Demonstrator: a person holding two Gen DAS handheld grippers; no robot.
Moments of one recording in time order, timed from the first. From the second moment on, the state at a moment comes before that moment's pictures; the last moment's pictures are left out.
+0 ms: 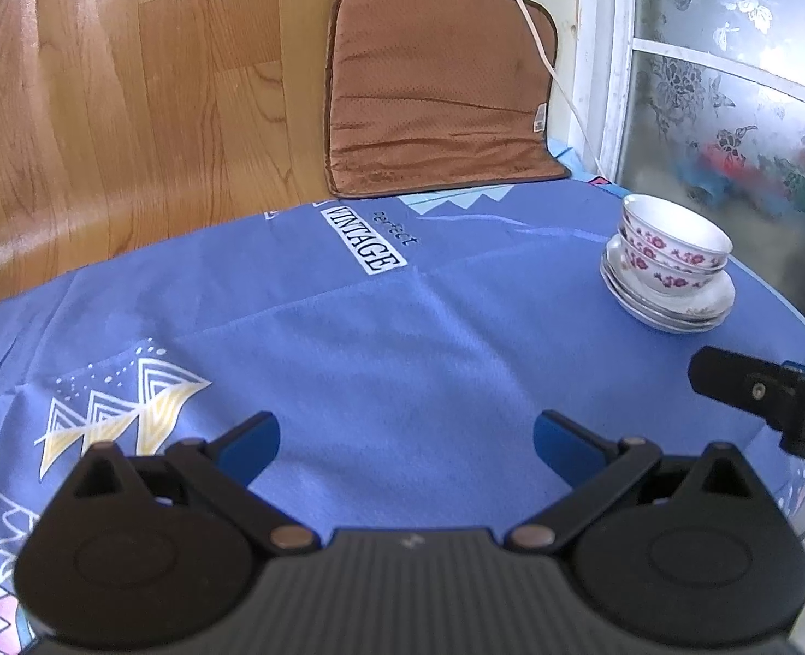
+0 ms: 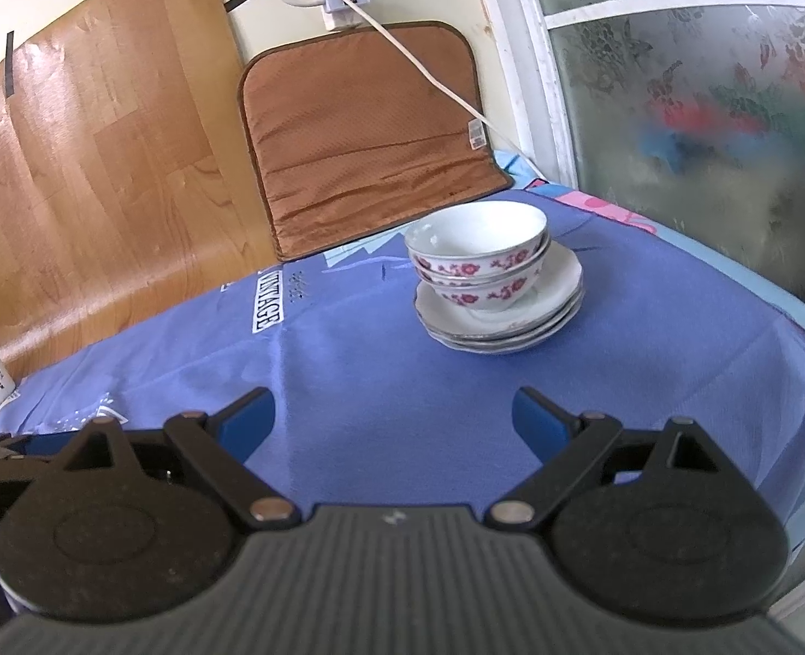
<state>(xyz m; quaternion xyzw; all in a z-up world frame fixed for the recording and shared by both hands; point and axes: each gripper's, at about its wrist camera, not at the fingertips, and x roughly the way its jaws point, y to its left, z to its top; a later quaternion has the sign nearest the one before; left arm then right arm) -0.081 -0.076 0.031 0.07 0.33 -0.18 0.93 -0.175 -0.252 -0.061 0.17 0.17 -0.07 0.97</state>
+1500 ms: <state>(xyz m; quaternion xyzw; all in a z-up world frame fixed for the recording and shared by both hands) -0.082 -0.085 0.023 0.08 0.35 -0.20 0.91 -0.174 -0.255 -0.066 0.18 0.18 -0.07 0.96</state>
